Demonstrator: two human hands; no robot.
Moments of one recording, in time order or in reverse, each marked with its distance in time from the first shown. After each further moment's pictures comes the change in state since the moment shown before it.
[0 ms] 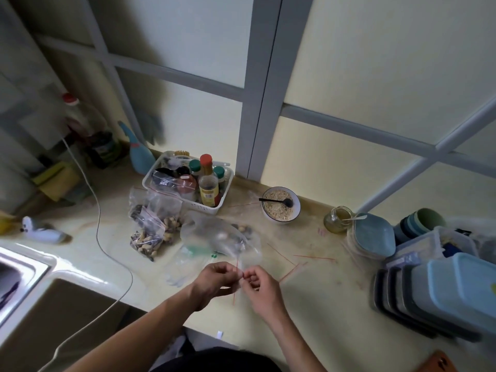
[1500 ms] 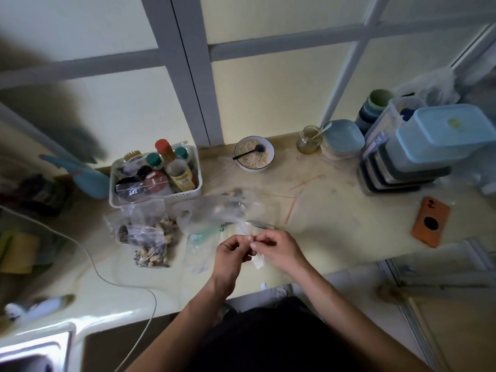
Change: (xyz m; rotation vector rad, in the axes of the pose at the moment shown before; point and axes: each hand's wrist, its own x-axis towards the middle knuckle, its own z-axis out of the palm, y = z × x) left_hand -0.031 -0.003 -0.021 0.203 -0.104 0.154; right_hand -0.035 -0.020 0.047 0.263 0.251 0.134
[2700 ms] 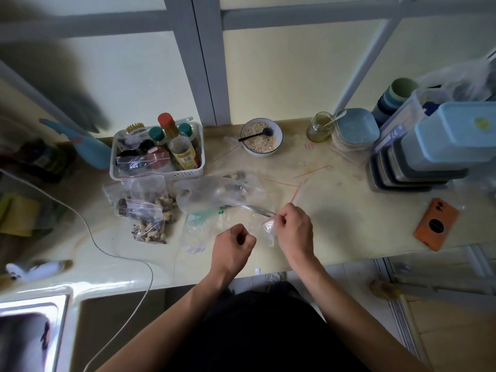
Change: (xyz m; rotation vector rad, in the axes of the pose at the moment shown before) left_hand -0.007 -0.009 0.010 0.771 0.198 0.151; right_hand 0.008 0.009 -0.015 -0.485 0.467 -0.122
